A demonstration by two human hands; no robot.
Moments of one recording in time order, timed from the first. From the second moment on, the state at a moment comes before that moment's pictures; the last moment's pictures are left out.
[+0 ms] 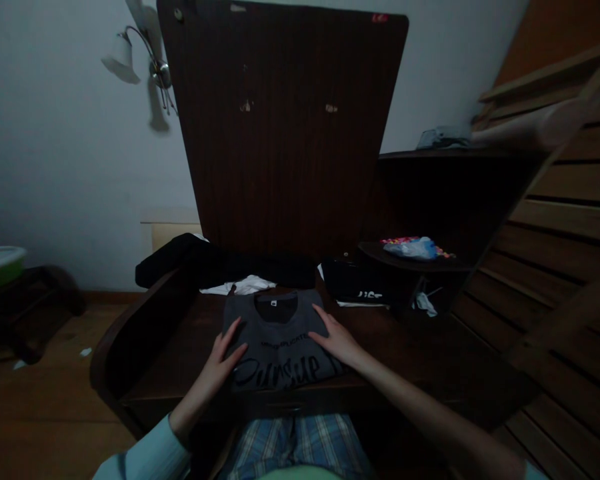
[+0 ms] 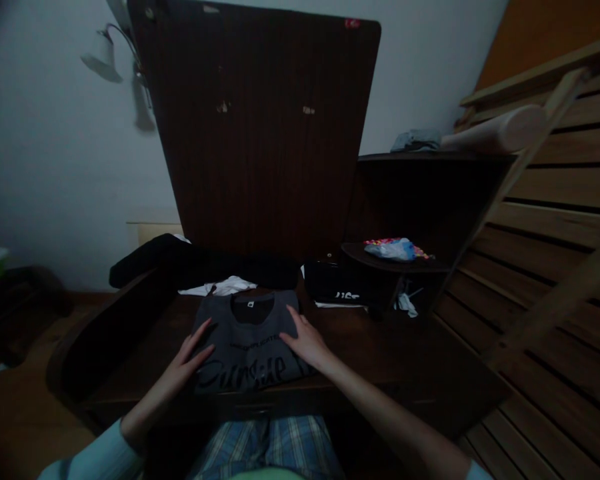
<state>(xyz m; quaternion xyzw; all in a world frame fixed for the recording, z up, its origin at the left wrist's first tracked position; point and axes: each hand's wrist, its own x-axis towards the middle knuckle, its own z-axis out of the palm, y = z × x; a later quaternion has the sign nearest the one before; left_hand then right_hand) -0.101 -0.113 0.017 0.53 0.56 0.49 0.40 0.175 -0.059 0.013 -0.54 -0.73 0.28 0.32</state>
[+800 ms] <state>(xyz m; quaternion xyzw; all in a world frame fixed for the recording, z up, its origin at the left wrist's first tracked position) 0.078 0.012 0.079 0.67 0.36 0.59 0.27 0.301 -0.008 0.135 -0.59 -0.70 -0.19 0.35</state>
